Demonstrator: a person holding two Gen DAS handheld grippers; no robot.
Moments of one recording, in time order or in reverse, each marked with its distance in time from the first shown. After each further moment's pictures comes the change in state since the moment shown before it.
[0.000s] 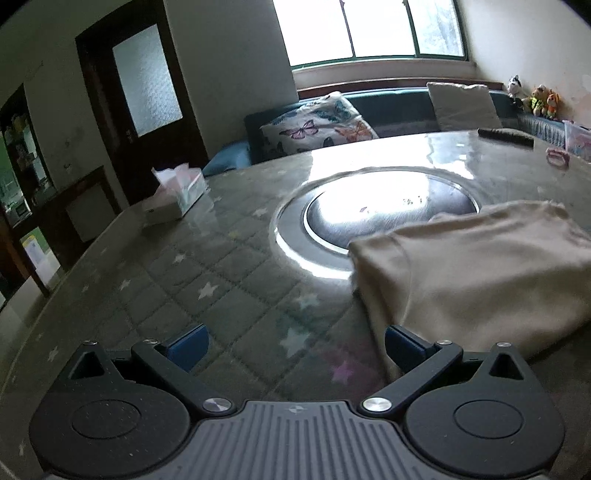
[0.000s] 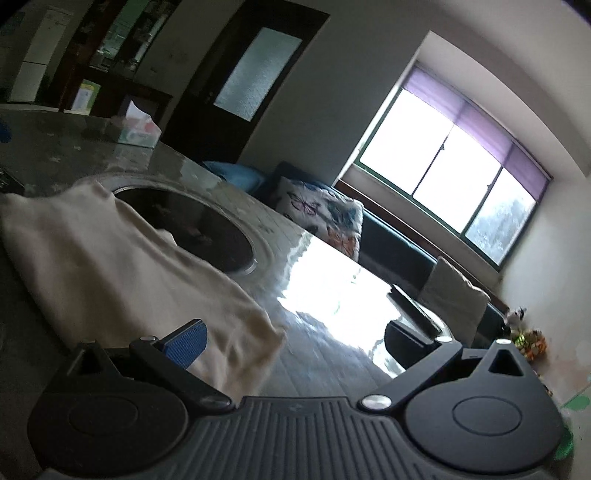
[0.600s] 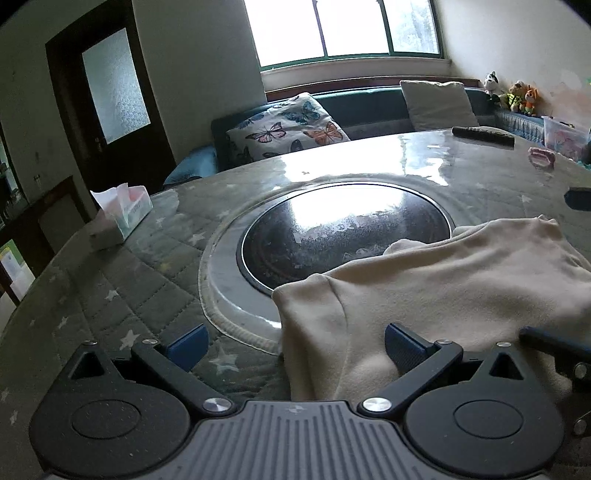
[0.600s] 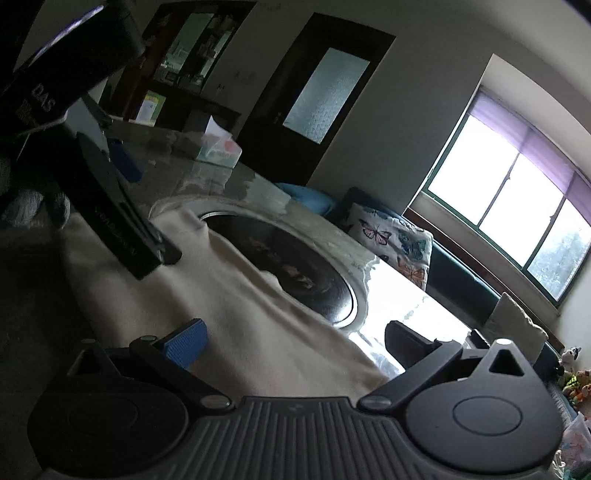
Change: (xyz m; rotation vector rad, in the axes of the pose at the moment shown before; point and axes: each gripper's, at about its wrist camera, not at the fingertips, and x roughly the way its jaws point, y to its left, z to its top) left arm 0.047 -0.039 0.028 0.030 0.003 -0.073; right arm 0.029 0.057 0.025 -0.074 -0.060 0.193
